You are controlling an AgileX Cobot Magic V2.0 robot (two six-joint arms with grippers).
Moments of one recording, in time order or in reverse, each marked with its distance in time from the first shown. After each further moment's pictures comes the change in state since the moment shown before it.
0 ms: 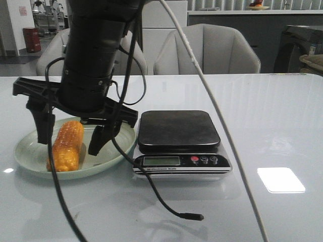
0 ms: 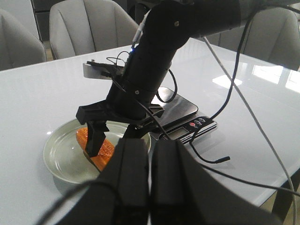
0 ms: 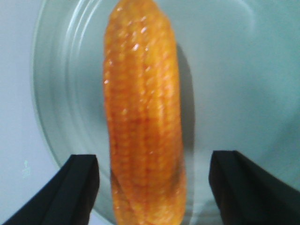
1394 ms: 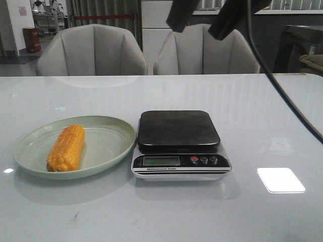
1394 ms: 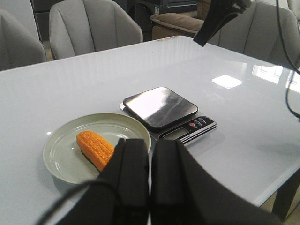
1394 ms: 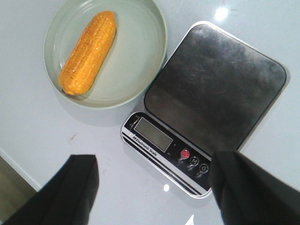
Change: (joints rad) left arm 0.000 0.000 0.000 0.000 0.000 0.000; right arm -0.357 -0.717 0.481 0.188 0.138 -0.940
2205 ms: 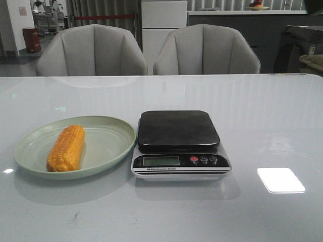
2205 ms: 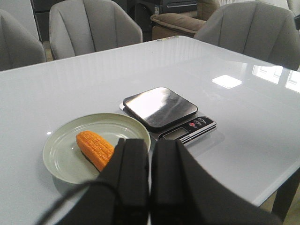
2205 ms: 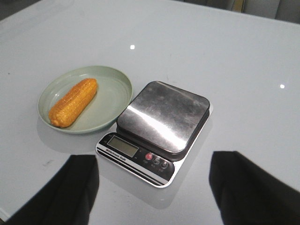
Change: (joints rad) left arm 0.000 0.000 0.000 0.000 0.000 0.000; right arm 0.000 -0.942 0.915 0.021 -0.611 -0.073
